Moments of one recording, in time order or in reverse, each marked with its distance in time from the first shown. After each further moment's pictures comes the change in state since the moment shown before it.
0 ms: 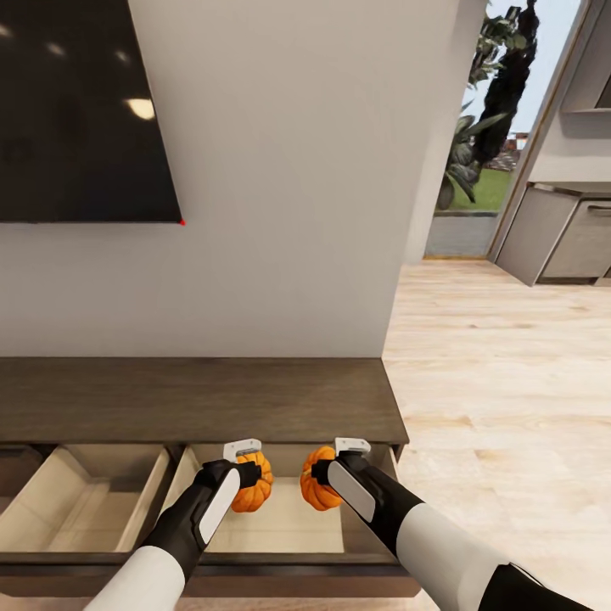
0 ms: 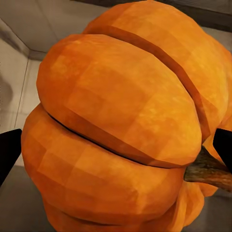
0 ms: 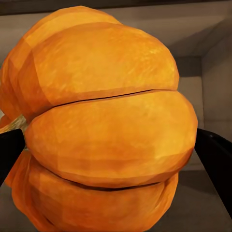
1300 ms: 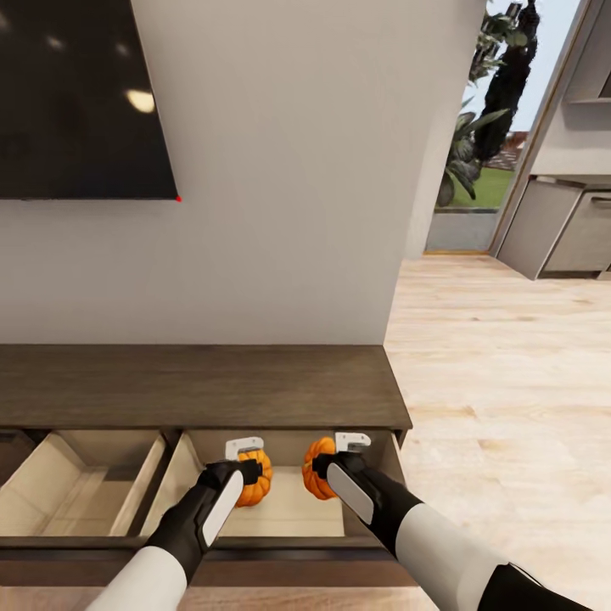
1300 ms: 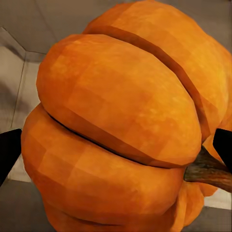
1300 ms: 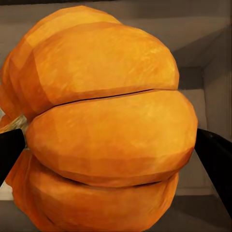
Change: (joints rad) left arm 0.000 -0.003 -0.031 0.000 -0.032 -0.040 0.010; right arm 0.000 0.003 0.001 0.001 0.072 -0.063 0.009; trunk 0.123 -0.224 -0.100
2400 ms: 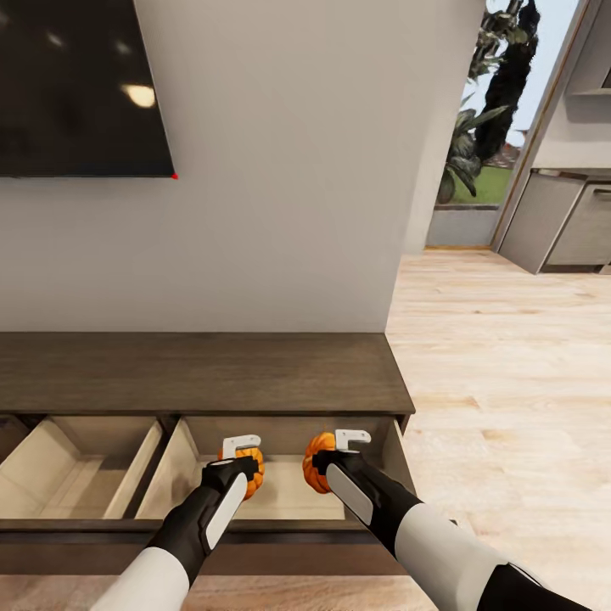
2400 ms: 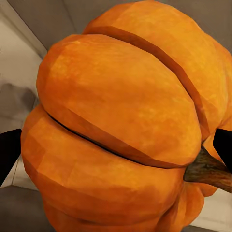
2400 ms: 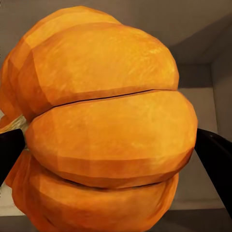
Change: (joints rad) left arm 0.002 -0.004 -0.031 0.001 -0.008 -0.069 0.110; right arm 0.000 0.003 -0.002 0.000 0.023 -0.042 0.000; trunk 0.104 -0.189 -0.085
